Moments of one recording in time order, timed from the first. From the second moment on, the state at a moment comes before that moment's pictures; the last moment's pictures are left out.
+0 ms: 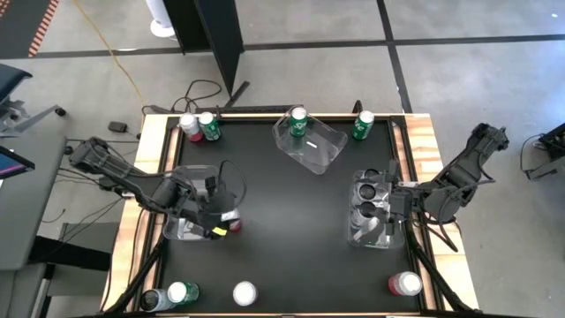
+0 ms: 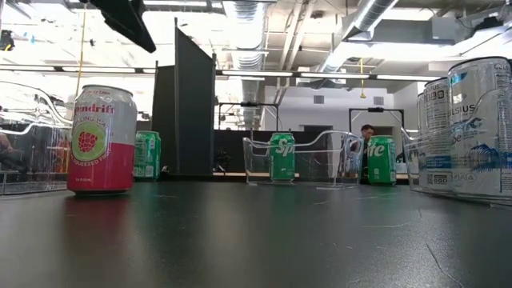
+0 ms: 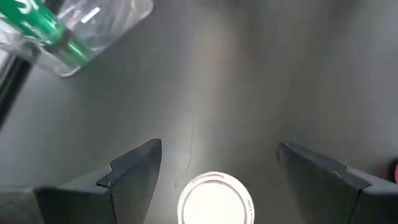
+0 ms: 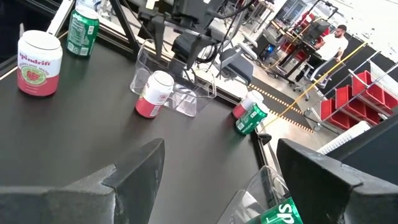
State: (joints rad) left arm -0.43 1.21 1.09 -0.82 -0.50 -0.42; right arm 0.75 0.87 0.99 -0.54 0.91 -0.20
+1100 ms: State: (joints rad) left arm -0.43 1.23 1.03 -0.91 -0.36 -0.56; right arm 0.75 0.87 0.99 -0.54 0.91 -0.19
